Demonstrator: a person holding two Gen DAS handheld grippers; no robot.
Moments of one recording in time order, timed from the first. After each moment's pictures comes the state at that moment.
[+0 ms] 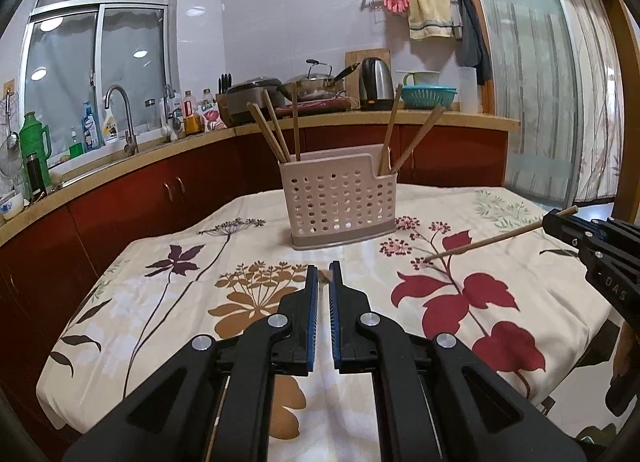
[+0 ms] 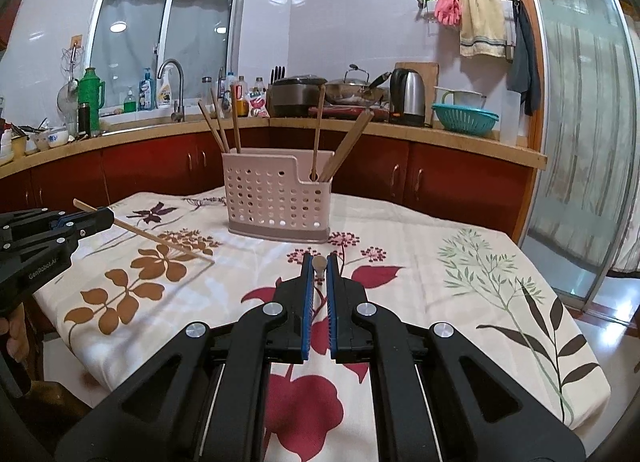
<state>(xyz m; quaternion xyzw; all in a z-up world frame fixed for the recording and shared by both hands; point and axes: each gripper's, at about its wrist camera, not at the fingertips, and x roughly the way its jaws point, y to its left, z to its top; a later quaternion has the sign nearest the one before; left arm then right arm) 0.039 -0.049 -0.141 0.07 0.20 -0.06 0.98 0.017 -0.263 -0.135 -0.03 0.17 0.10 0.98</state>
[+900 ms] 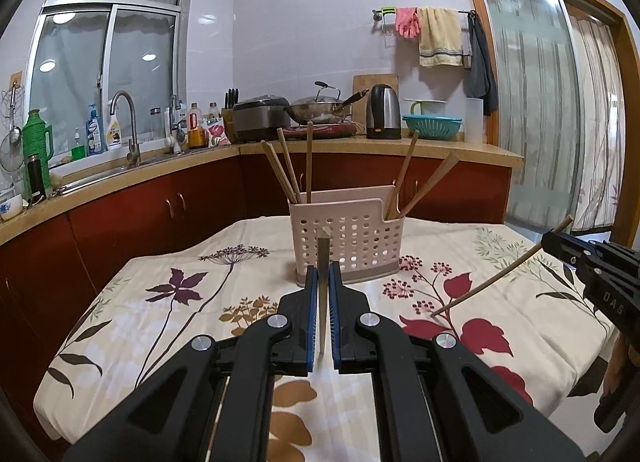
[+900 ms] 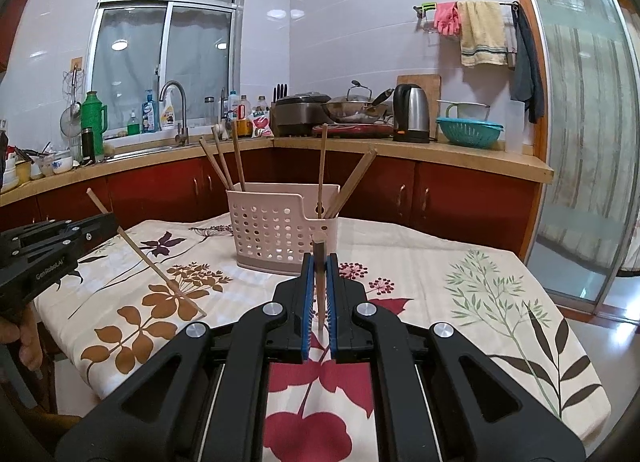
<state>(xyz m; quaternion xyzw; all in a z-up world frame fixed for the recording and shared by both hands) 0.058 -0.036 -0.110 0.04 0.17 -0.07 0.98 0.037 -0.262 -0.104 -0.01 0.16 0.11 0.98</state>
